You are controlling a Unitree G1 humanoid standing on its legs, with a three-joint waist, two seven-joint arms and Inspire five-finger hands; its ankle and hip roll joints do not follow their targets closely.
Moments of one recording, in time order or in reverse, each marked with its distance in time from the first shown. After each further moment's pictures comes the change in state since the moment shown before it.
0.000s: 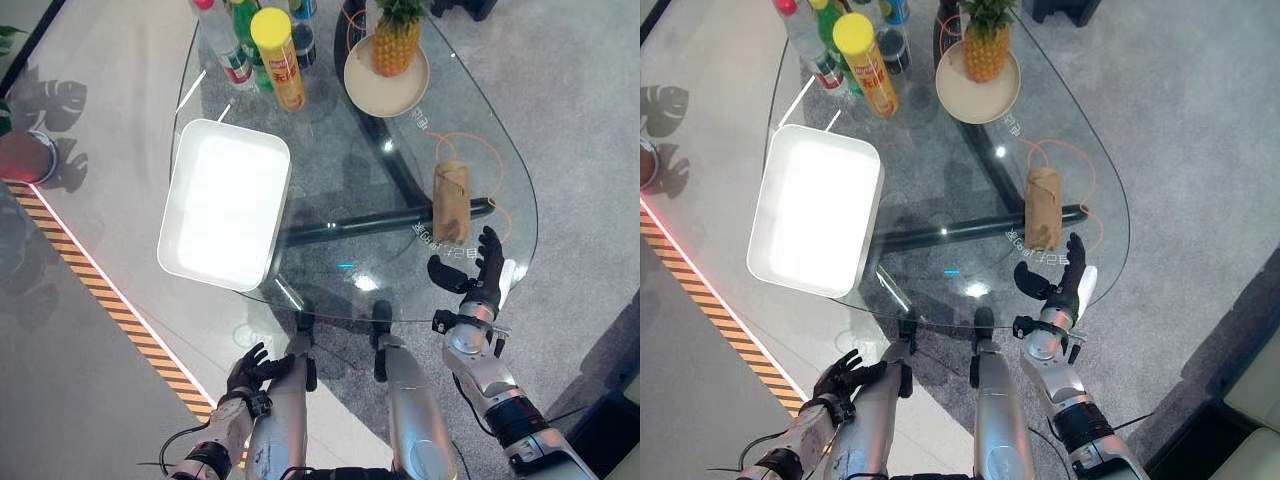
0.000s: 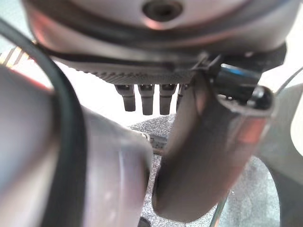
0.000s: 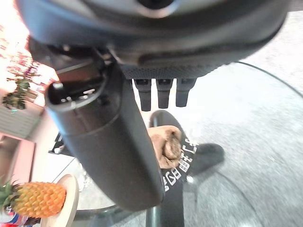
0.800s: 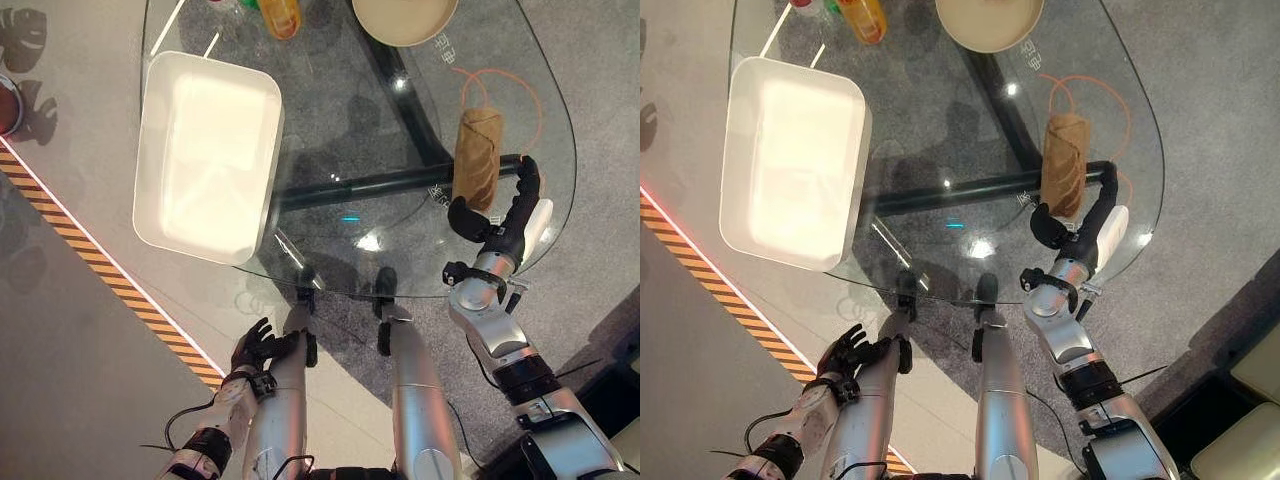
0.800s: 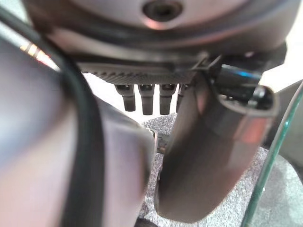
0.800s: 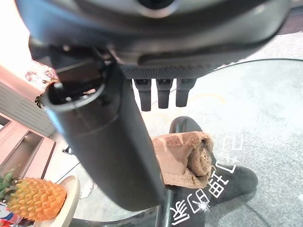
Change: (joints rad) left arm -0.024 0.032 -0.039 -0.143 -0.019 0.005 0.065; right arm -0.198 -0.068 -0.001 -0.057 -0.028 0.095 -0.107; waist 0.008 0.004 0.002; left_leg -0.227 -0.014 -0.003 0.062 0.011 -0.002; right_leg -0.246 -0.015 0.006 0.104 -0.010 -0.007
